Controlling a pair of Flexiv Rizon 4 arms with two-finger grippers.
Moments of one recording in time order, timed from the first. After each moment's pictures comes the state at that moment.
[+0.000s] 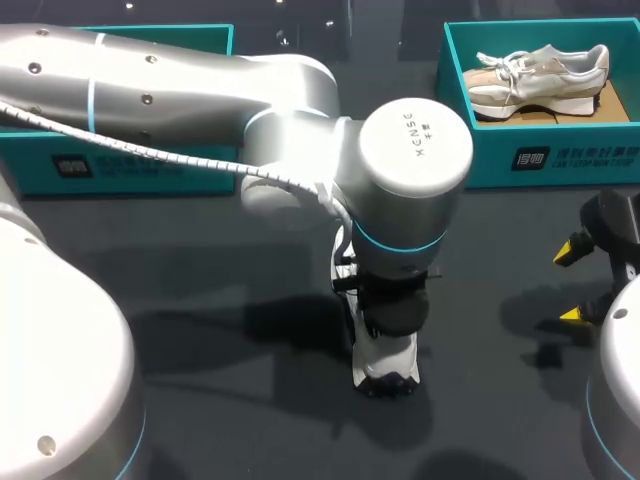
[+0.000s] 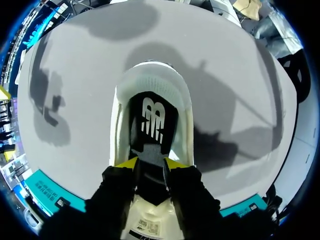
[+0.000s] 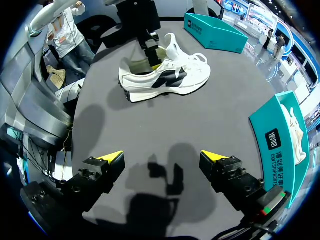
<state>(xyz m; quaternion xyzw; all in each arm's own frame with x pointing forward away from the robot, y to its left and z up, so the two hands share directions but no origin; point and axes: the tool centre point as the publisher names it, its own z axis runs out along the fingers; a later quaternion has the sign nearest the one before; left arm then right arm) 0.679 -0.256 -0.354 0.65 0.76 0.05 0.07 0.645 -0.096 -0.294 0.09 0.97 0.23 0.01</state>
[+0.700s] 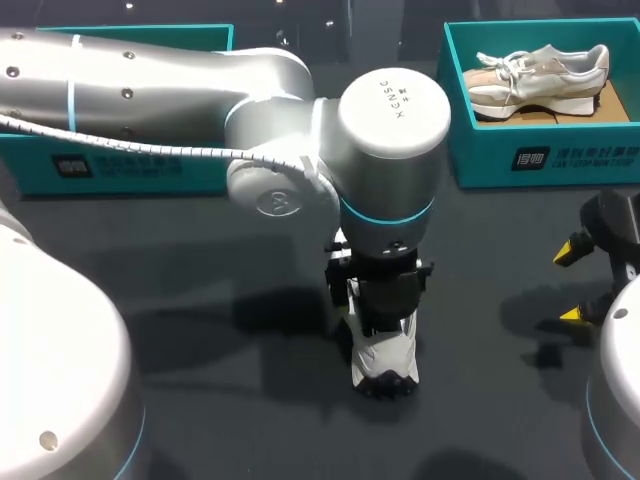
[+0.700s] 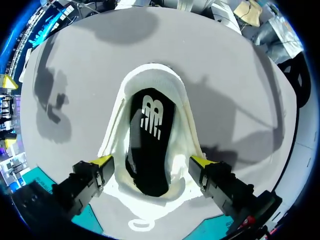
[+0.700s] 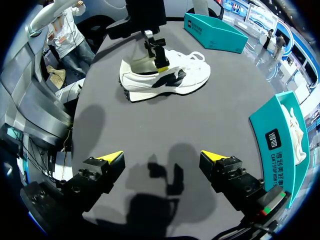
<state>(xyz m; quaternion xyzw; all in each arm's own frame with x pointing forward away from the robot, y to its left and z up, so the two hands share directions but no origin) 0.683 -0.250 -0.348 0.64 0.76 0.01 0.05 0.645 -0.096 -0.294 0.09 0.97 0.23 0.01</state>
